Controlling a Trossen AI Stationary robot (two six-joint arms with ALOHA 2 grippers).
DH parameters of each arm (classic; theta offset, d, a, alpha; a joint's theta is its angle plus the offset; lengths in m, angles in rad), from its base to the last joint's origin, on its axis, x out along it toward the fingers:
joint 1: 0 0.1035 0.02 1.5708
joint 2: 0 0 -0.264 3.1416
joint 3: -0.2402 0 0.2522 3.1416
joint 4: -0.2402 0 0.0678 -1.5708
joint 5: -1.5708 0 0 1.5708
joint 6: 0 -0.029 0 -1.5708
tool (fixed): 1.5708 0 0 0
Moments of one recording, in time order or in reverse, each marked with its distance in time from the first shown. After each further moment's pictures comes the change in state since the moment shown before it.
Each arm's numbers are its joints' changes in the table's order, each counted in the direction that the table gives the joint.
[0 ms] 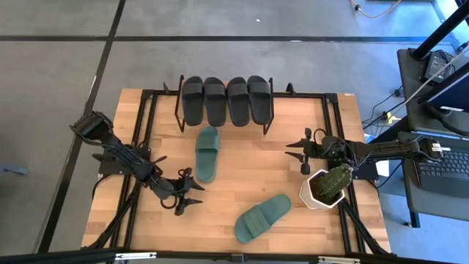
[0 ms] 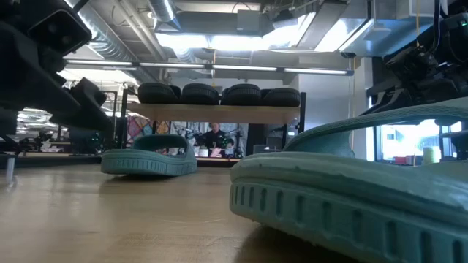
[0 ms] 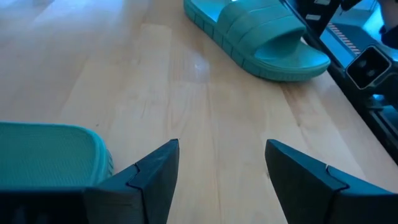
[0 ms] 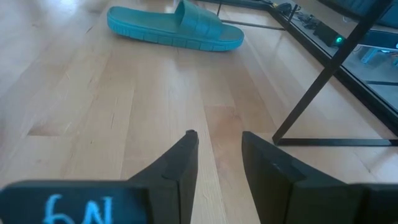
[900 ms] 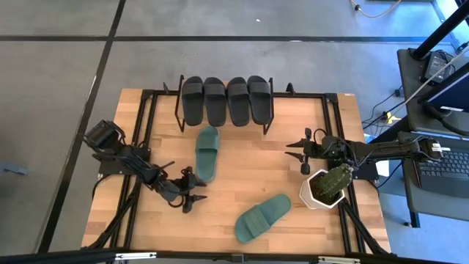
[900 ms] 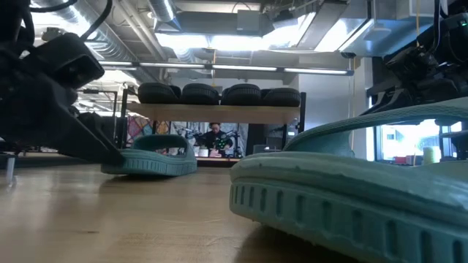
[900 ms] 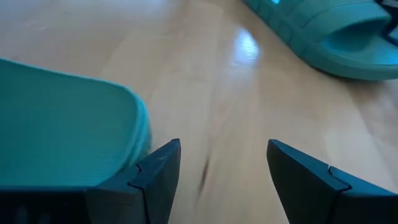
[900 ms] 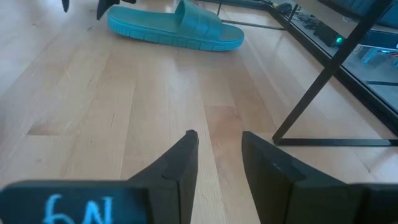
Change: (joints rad) left arm 0.021 -0.210 -0.001 0.136 0.108 0.133; right arm 0.000 0.000 0.000 -0.001 0.000 0.002
